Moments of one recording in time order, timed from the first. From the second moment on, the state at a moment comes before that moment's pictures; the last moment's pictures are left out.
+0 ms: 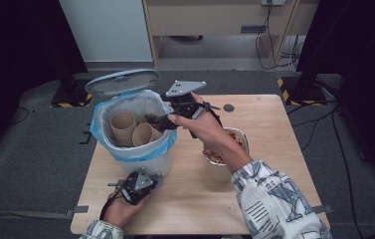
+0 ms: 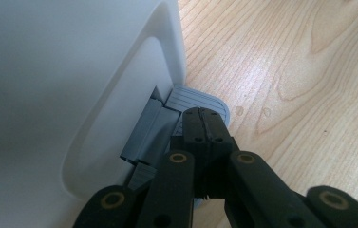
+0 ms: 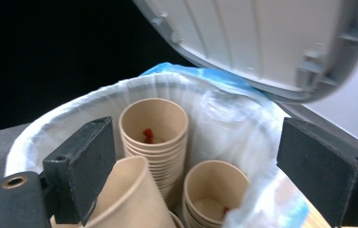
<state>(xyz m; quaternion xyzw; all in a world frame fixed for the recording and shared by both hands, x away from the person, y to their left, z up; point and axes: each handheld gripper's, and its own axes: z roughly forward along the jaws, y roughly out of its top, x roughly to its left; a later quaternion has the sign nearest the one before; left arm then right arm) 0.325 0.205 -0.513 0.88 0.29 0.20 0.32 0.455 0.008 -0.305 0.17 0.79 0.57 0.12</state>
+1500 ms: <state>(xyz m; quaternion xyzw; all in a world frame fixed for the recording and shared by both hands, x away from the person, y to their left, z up) 0.325 0.205 -0.513 0.88 0.29 0.19 0.32 0.479 -0.080 -0.309 0.27 0.77 0.55 0.18</state>
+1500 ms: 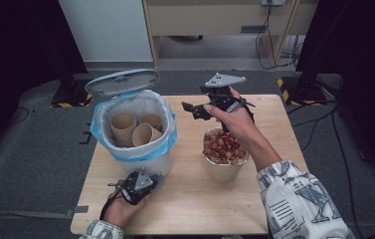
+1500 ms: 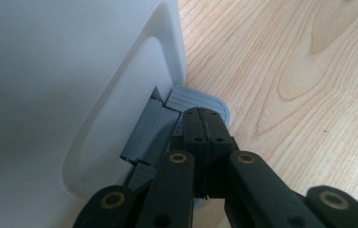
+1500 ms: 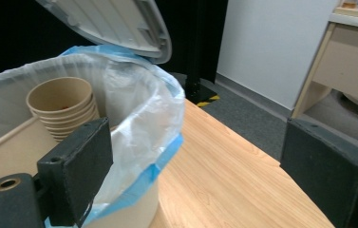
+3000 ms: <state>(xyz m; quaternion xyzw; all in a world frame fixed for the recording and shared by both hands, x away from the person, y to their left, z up) 0.291 0.243 -0.491 0.82 0.39 0.19 0.38 0.482 -0.201 -0.332 0.37 0.74 0.50 0.25</state>
